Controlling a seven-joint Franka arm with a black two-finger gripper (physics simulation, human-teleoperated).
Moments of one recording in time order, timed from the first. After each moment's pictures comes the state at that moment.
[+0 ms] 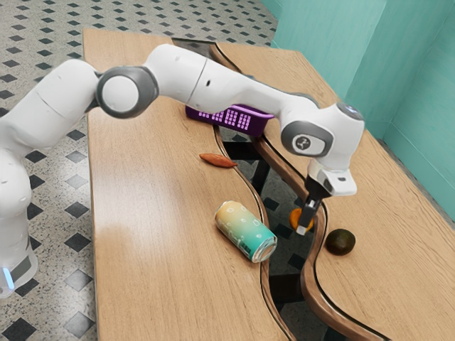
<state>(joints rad) 0.31 0.75 -0.72 -1.21 0.40 1.81 0.35</state>
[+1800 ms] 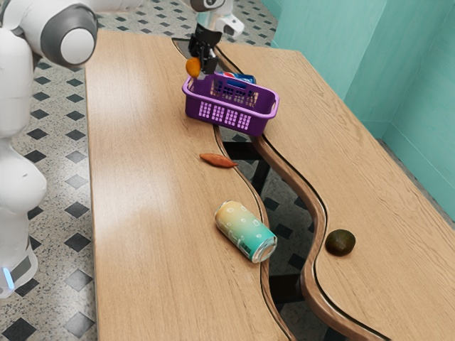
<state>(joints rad) 0.73 0.18 -0.18 -1.48 0.13 1.63 0.33</state>
